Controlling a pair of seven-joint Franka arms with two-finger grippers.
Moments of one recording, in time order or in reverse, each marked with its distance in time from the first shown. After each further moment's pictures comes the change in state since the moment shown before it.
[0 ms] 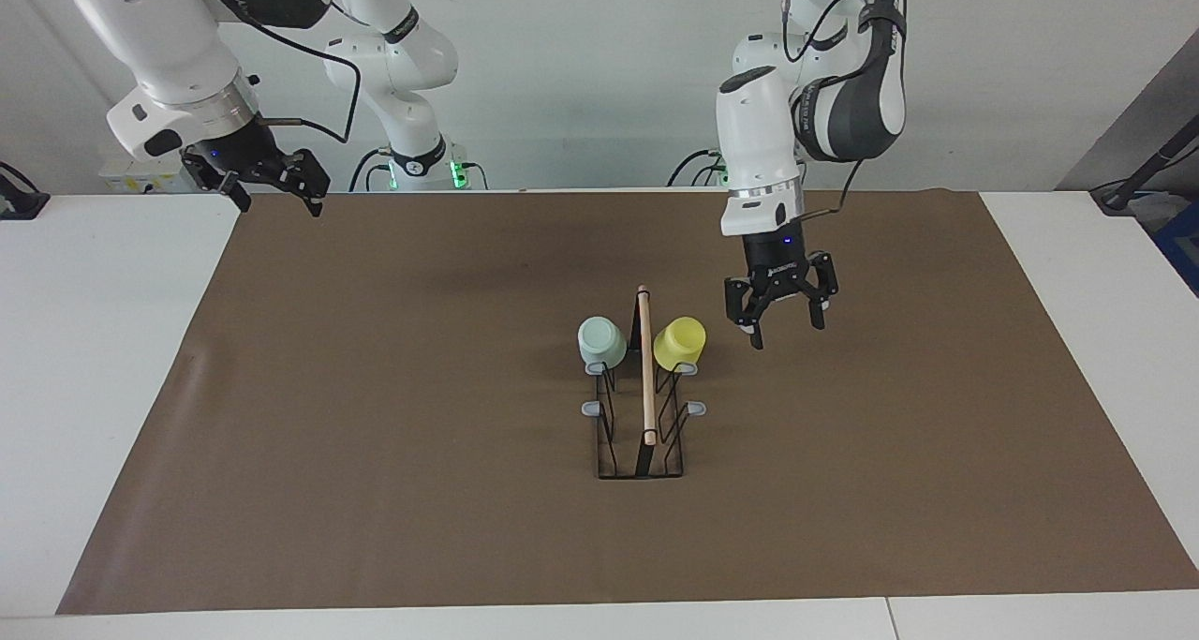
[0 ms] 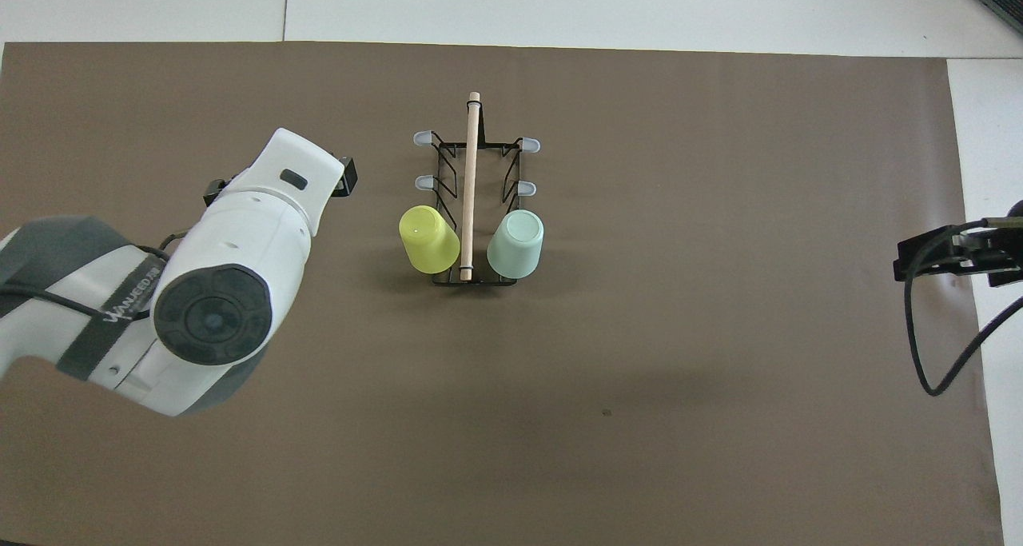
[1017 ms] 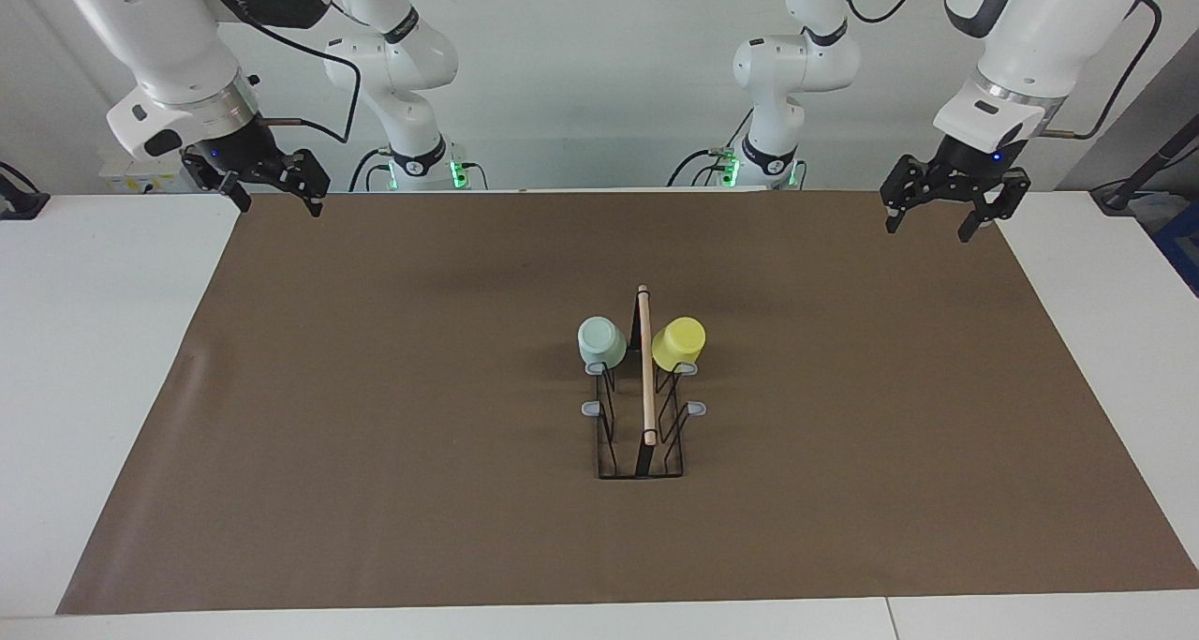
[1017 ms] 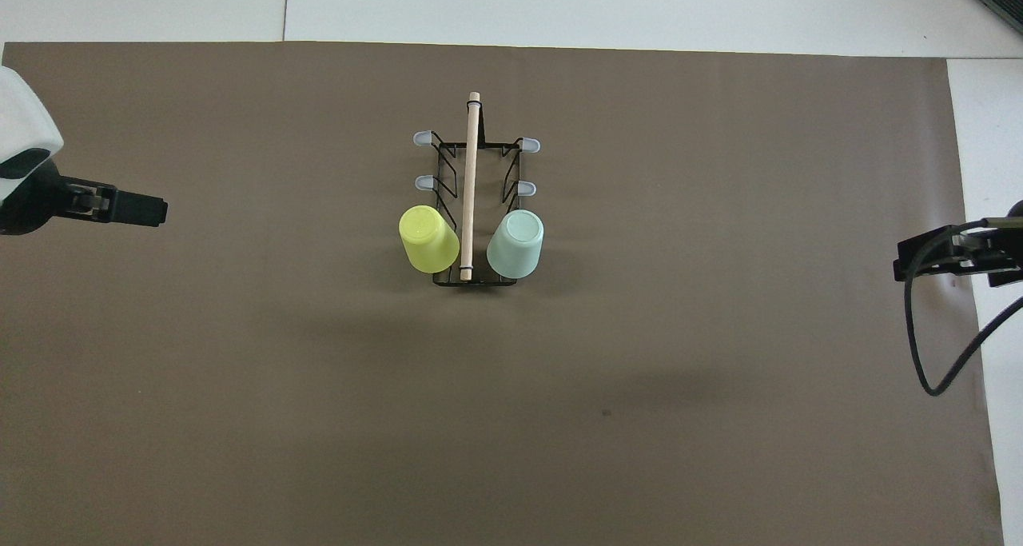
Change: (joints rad) left arm 0.169 -0.033 0.096 0.419 -0.478 -0.825 0.874; right arm 0.000 0.000 0.000 0.000 0.000 0.000 0.000
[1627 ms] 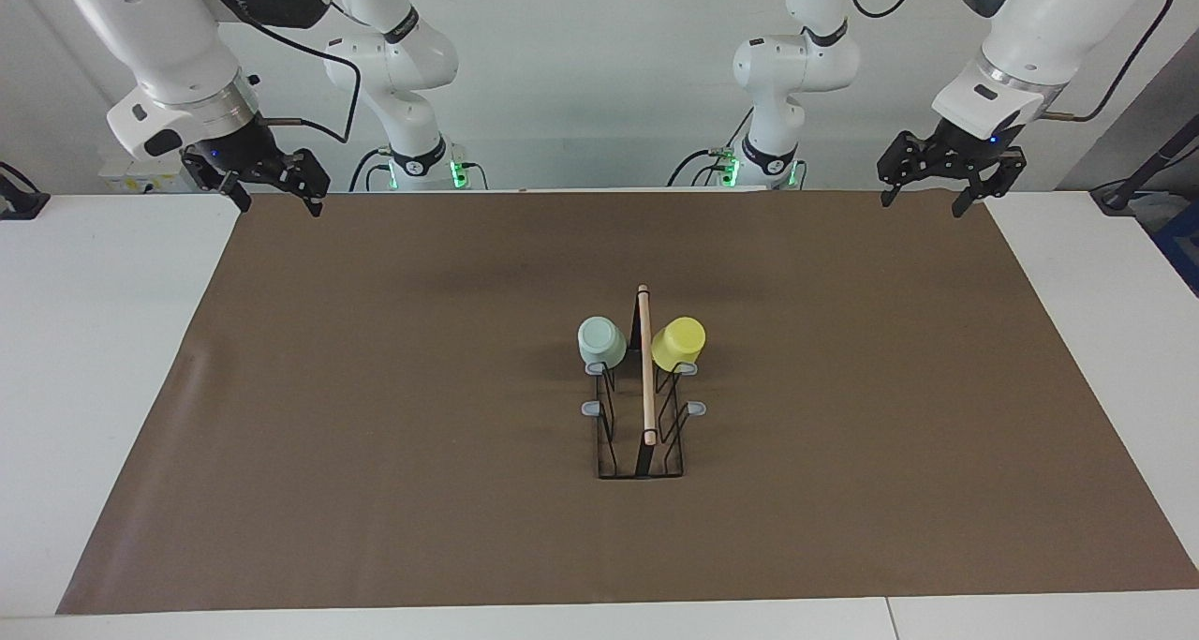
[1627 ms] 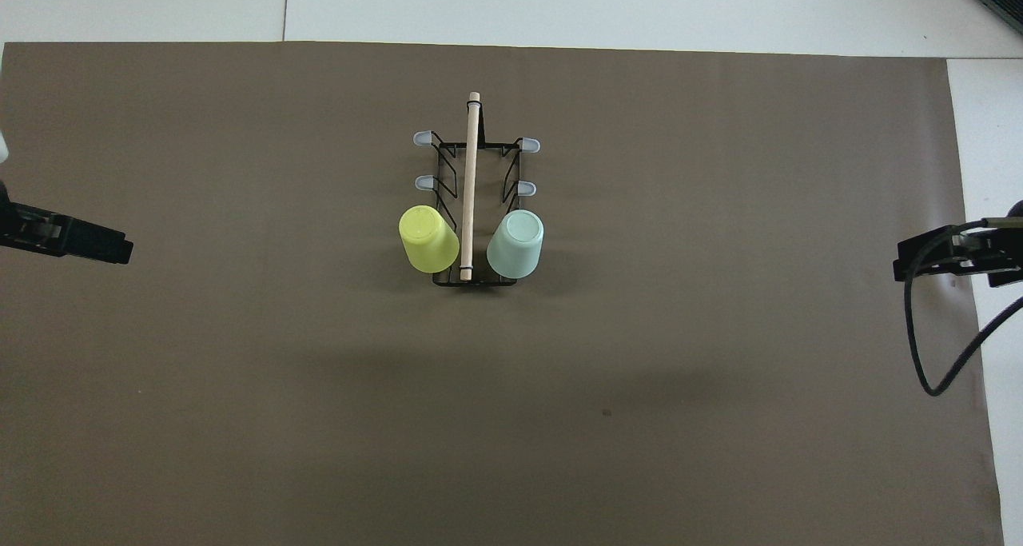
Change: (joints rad) left arm -0.002 0.009 0.000 0.040 -0.001 -0.140 0.005; right arm 0.000 0.000 0.000 0.000 0.000 0.000 0.000
